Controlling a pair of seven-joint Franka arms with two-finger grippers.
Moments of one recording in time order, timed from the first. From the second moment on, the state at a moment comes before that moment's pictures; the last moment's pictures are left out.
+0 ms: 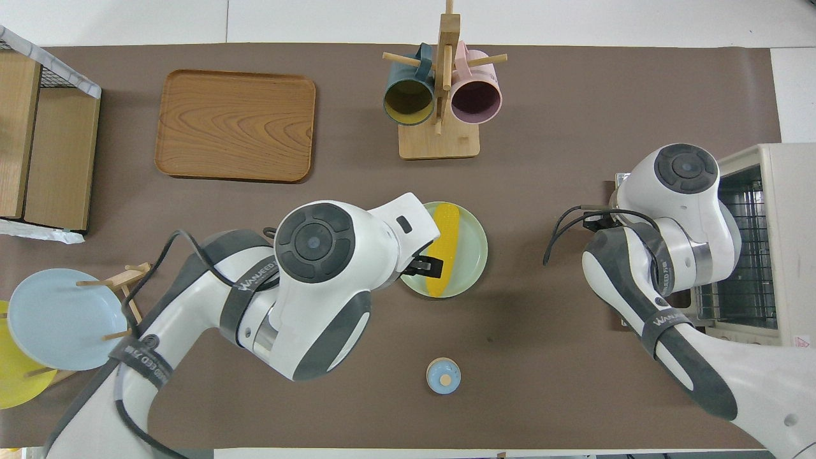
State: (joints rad) left arm -0.69 0.30 -0.08 -1.83 -0.14 2.24 -0.43; right arm 0.12 0.23 -0.02 -2.01 -0.24 2.02 0.33
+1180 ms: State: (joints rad) left arm -0.76 0.47 -0.07 -1.78 -0.10 2.41 -0.46; right arm -0.03 -0.01 -0.02 -1.67 -0.20 1.50 -0.03
